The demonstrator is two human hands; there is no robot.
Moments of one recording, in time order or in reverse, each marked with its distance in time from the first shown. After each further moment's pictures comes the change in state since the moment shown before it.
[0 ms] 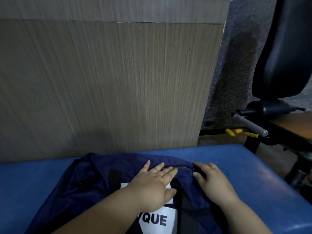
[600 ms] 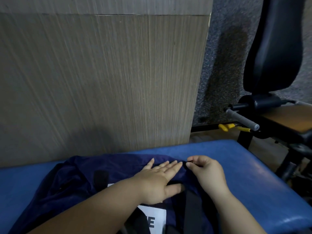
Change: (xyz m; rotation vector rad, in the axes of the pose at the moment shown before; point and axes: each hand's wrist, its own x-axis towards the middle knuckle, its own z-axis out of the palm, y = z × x) left_hand 0.036 0.013 -0.006 -0.152 -0.063 0.113; right_hand 0.012 -0.003 -0.007 0.555 0.200 0.160
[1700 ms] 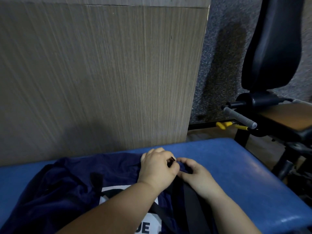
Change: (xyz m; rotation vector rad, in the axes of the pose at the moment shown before) left_hand 0.041 0.018 0.009 -0.252 0.724 -0.241; right_hand -0.004 0.003 0.006 0.080 -0.296 0.028
